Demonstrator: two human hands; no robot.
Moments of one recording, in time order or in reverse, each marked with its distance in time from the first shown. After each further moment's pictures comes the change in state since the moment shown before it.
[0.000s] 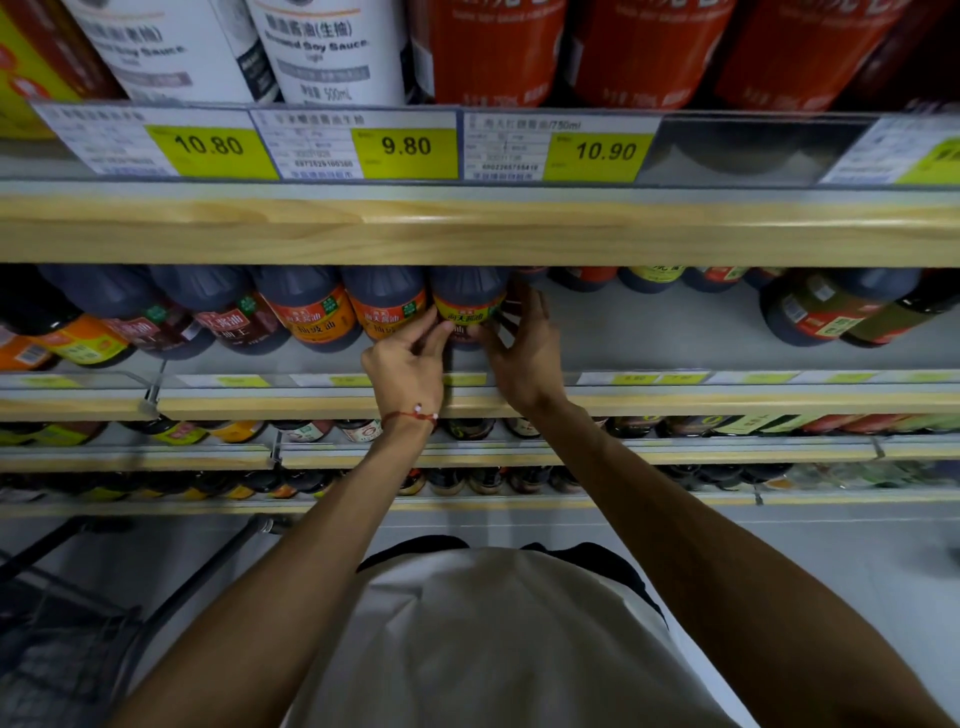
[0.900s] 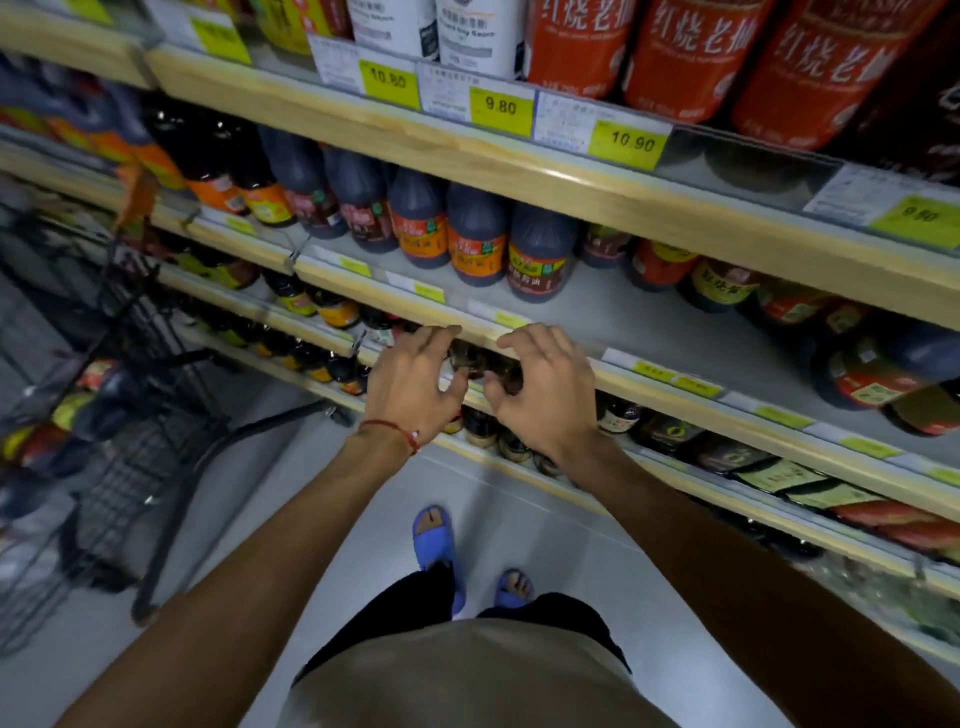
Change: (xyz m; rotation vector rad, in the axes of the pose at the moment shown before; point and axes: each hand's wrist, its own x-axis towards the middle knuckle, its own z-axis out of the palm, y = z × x) left_hand -0.132 0.070 -0.085 0.834 -0.227 0.049; right_hand -0.103 -0.051 -0.073 -0.560 -0.367 -0.494
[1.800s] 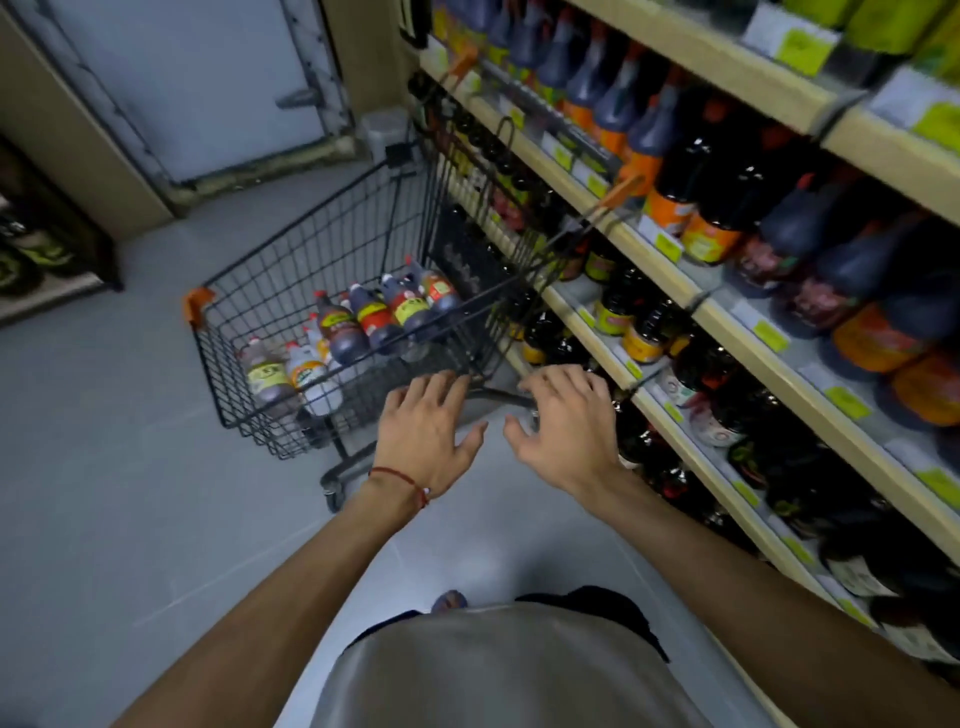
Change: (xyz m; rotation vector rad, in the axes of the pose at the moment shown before) left_hand -0.266 -0.307 -0.138 0.327 0.108 -0.531; right_hand -0.032 -0.359 0.187 -0.048 -0.282 -0.599
